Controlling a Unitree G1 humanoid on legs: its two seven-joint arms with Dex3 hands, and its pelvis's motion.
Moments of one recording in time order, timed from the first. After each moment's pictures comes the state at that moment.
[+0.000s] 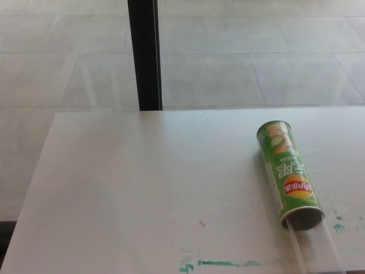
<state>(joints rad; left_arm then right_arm) 0.10 0.72 0.59 1.24 -0.22 0.02 -0.09 0.51 -0.90 0.01 -0.53 -0.69 0.02 0.30</state>
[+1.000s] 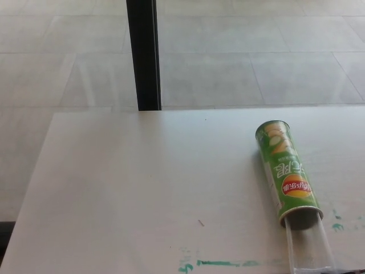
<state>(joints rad) 0.11 0.79 0.57 1.25 -0.22 -0.02 -0.10 0.41 -0.68 0.11 -0.45 -0.91 -0.01 0.11</state>
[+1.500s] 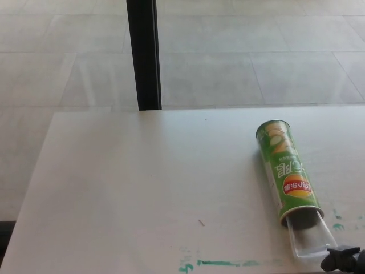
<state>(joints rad) 0.11 0.79 0.58 1.26 -0.22 -0.02 -0.10 0.28 -0.68 0.09 -0.34 -0.94 -0.02 0.11</state>
